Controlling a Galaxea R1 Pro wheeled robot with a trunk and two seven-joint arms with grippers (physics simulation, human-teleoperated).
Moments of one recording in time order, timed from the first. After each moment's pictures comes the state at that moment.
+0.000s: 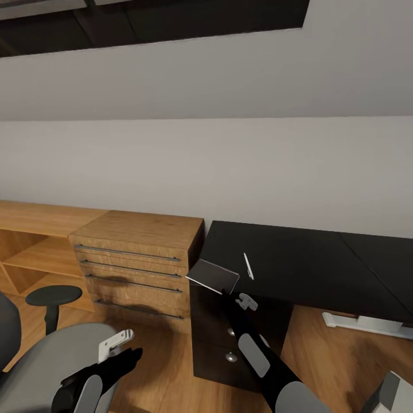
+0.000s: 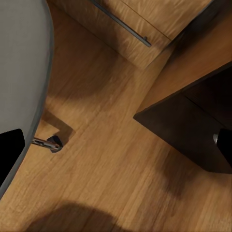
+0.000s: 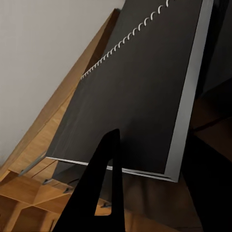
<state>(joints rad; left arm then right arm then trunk) -0.05 -0.07 0.09 -1.56 0.50 0.79 0.38 -0.56 0.17 0.24 -0.58 -0.92 -0.23 0.25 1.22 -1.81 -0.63</state>
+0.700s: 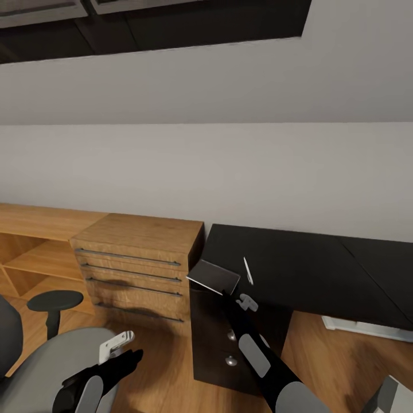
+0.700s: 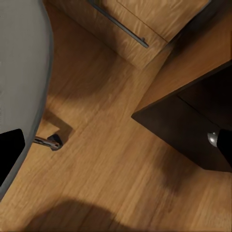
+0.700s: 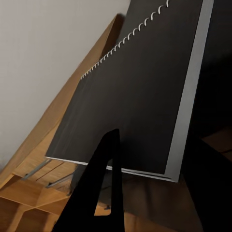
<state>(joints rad) -0.05 -0.07 0.09 -1.55 0.50 0.79 0.38 -0.56 0.17 0.23 -0.57 -0.93 -0.23 0.24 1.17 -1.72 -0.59</state>
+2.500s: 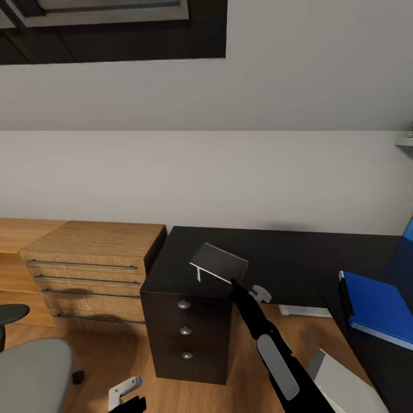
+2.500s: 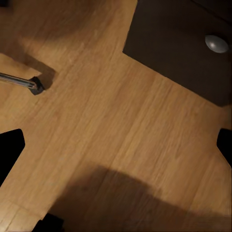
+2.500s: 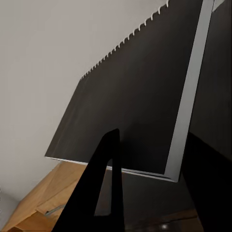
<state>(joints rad) -0.05 -0.06 -0.03 -1.06 0.42 0.41 0.38 -0.37 0.08 0.23 -1.09 -0.92 -0.07 0.18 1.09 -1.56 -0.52</state>
